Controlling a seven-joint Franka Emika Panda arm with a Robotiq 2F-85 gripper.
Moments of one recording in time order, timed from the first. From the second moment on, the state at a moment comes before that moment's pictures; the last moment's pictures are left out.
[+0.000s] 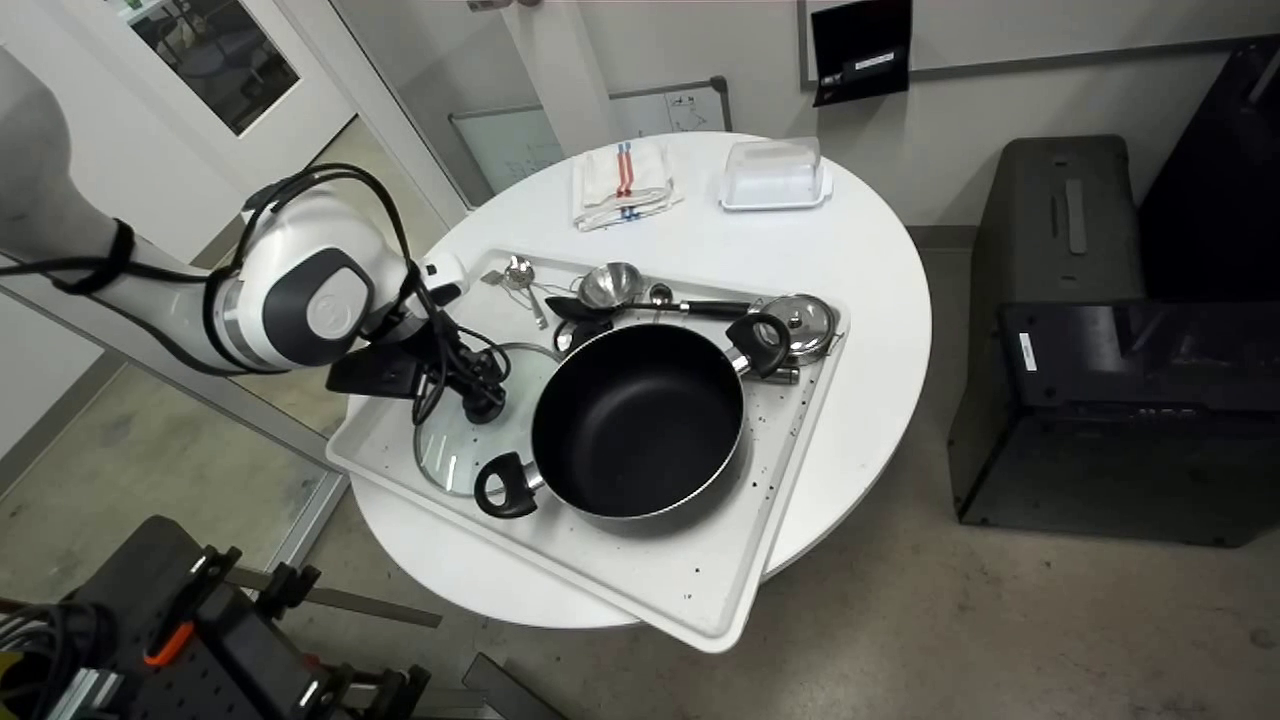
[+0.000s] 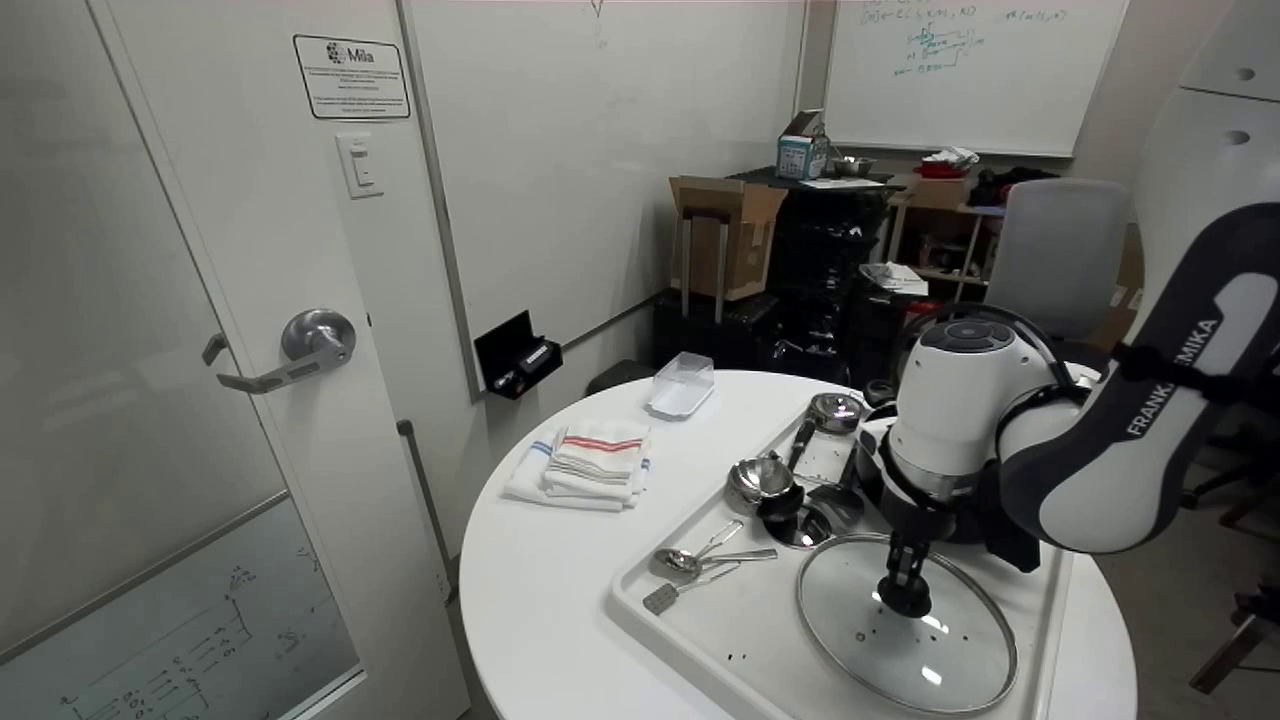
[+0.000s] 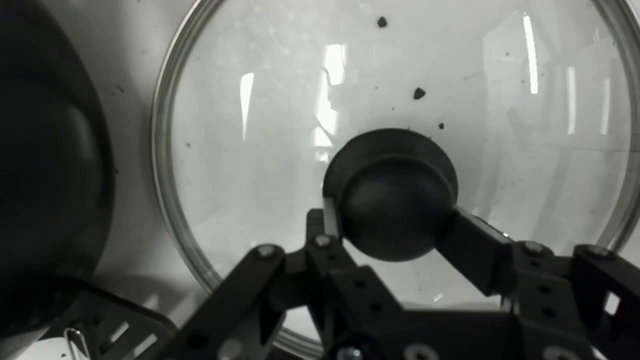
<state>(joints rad) 0.24 0.84 -0.07 -2.14 -0.17 2.97 0.11</state>
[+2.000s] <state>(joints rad) 0.07 0.45 -0.03 -2.27 -0.11 2.79 0.05</state>
